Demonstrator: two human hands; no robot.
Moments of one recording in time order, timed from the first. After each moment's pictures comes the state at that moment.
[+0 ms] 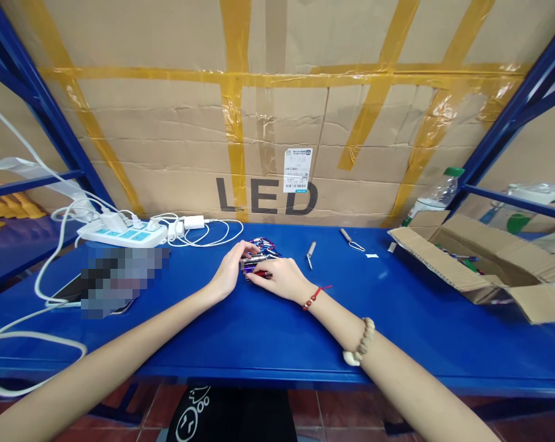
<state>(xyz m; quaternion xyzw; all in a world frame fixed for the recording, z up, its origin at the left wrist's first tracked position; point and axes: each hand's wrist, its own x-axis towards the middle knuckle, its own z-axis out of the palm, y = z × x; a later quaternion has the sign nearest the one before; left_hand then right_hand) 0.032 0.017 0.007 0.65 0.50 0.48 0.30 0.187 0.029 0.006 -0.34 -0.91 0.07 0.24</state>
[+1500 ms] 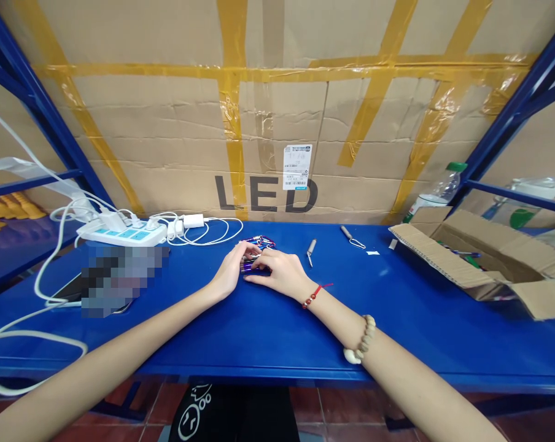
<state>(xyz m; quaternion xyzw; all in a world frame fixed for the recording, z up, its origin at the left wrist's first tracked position) 0.033 0.018 0.001 0.66 0.48 0.48 0.32 0.187 0.028 0.008 -0.35 -0.90 0.03 0.27</state>
